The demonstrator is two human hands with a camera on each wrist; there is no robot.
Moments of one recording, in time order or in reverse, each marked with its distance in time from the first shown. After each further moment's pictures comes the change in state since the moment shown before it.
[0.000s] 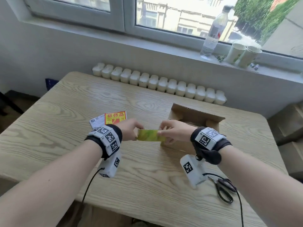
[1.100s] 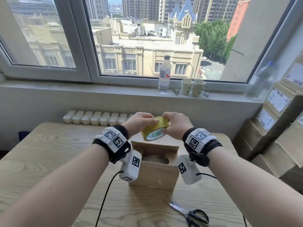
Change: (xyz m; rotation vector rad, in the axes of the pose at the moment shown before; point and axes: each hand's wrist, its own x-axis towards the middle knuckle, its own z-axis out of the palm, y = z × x) left_hand 0.049 0.212 -0.074 -0.664 0.159 0.302; right_hand -0.080 0.027 -0.160 -0.374 0.694 -0.028
